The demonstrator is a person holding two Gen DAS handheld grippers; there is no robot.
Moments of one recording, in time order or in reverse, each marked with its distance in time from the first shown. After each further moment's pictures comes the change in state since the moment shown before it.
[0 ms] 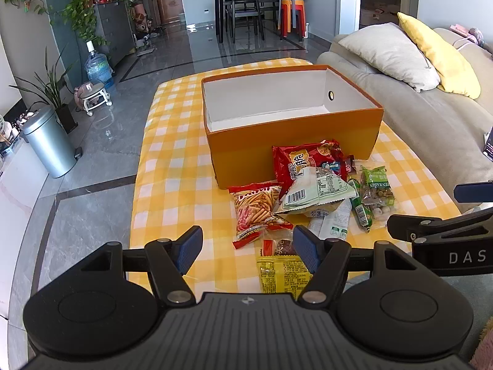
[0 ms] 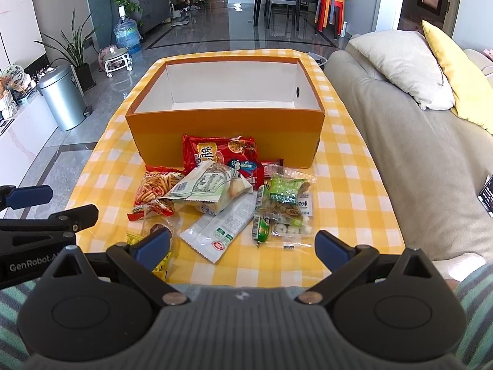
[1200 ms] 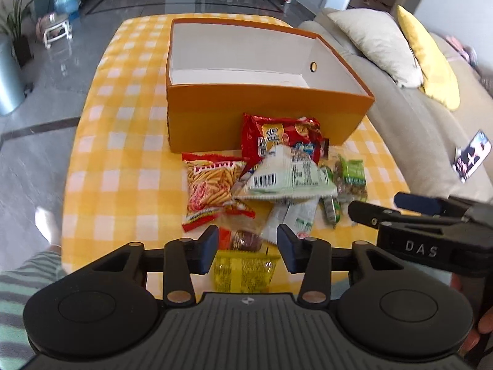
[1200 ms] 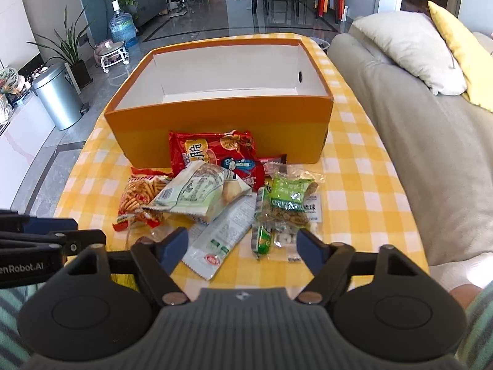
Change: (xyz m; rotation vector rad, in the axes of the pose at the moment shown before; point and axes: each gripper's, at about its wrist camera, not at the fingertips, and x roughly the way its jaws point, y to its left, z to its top) left arm 0.063 0.017 0.022 -0.162 0.202 -0.244; right arm 0.052 -0.011 0.019 0.042 0.056 0.028
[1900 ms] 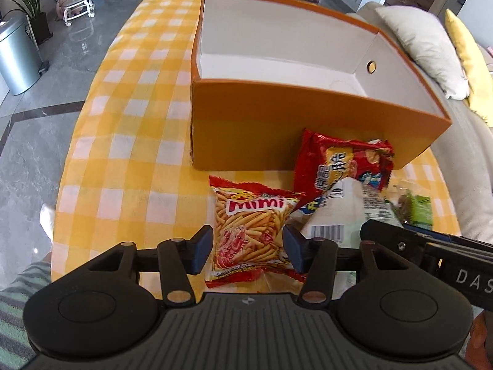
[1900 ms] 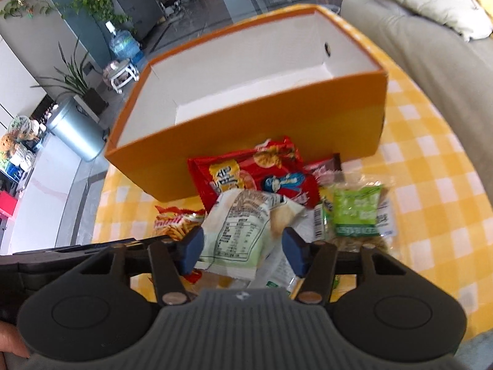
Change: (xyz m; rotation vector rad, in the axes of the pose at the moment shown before) left arm 0.078 0.030 0.041 -0.078 0.072 0.091; right arm 0.071 0.007 0.037 0.210 0.071 0.174
